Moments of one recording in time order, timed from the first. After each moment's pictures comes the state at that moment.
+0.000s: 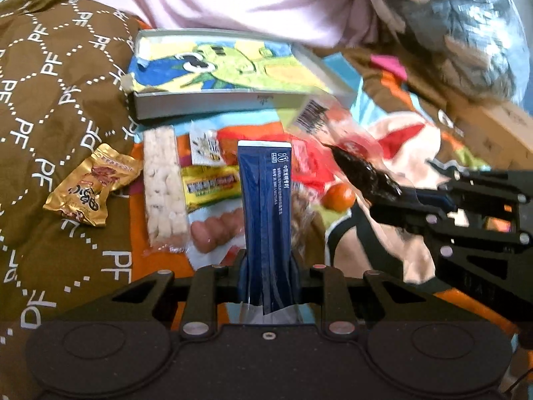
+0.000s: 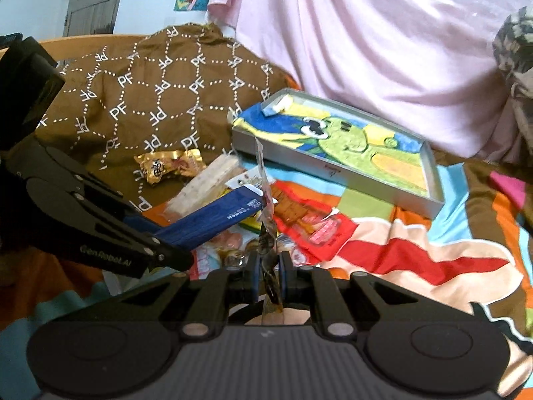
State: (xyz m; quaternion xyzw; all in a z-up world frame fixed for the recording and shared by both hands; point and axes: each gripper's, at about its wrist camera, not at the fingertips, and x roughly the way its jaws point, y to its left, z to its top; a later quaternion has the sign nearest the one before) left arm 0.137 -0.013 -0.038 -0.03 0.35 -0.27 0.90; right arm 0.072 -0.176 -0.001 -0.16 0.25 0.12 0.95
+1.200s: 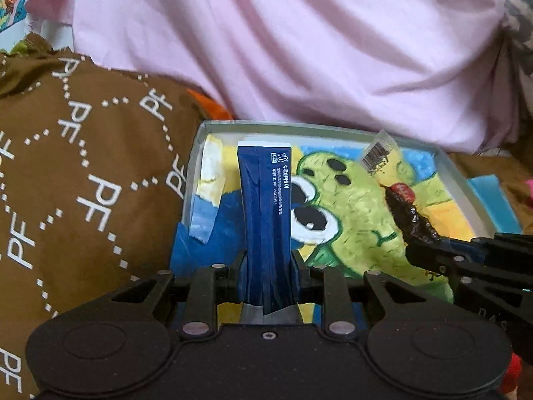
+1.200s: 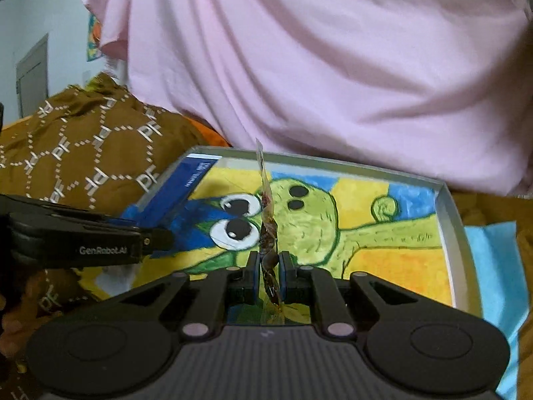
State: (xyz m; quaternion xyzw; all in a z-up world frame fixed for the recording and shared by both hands) left arm 0.403 -0.045 0.016 -0.04 0.31 -0.11 0.94; right arm 0.362 -0.240 0.037 -0.04 0.26 0.11 0.96
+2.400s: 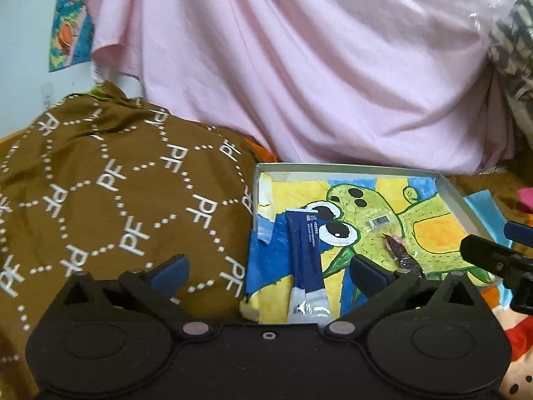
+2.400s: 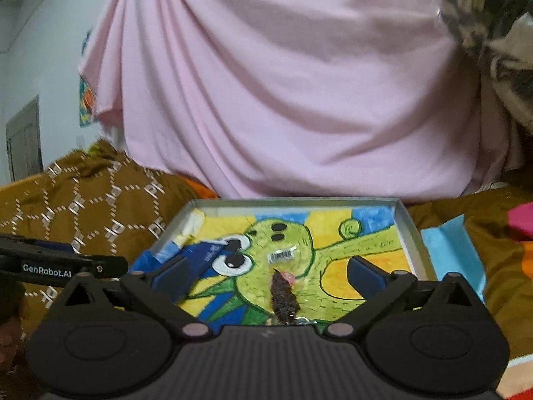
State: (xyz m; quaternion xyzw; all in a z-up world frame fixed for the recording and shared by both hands) left arm 0.299 -0.004 0.058 -0.02 0.23 -0.06 0.97; right arm 0.268 -0.250 0.059 0.02 0.13 0.08 0.99
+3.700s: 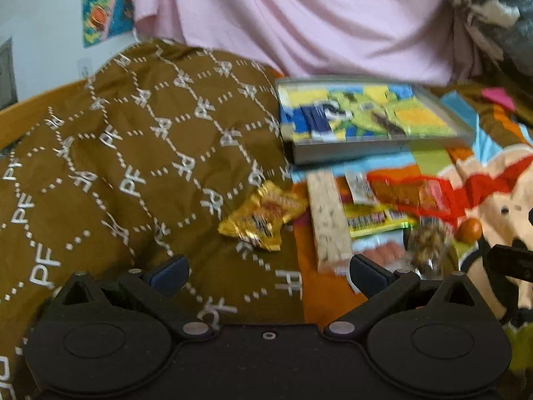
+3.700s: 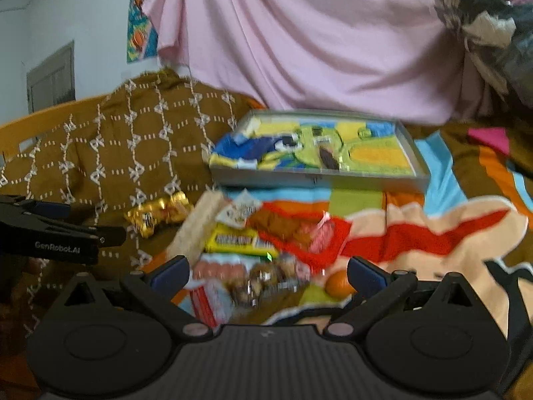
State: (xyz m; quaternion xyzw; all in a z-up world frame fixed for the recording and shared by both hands) left arm 0.116 0.039 -0.012 0.04 0.29 -0.05 0.95; right arm 0.077 -0.189 -0.002 -0.01 0.24 0.08 0.97
